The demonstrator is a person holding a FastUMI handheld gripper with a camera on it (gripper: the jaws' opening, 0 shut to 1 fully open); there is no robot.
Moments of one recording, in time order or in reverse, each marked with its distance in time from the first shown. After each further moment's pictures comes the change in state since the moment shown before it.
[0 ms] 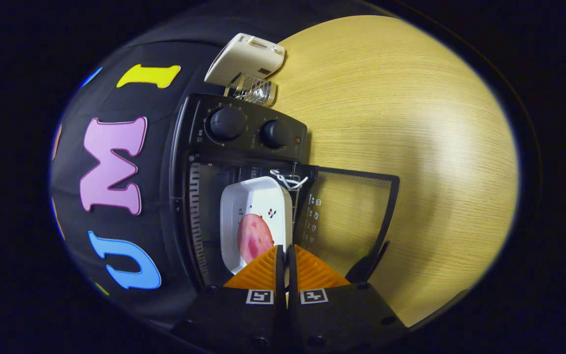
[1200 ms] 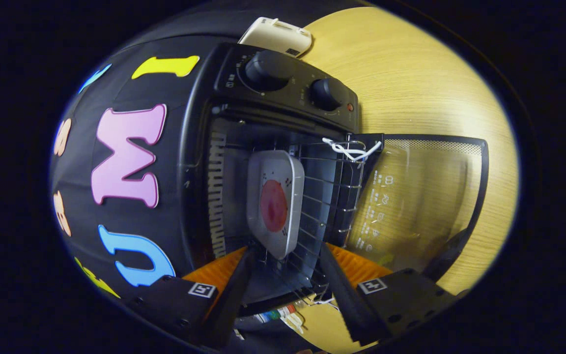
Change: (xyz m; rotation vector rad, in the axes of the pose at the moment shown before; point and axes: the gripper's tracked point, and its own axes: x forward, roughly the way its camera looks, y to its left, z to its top) arm 0.013 0.045 -0.050 -0.090 0.097 0.164
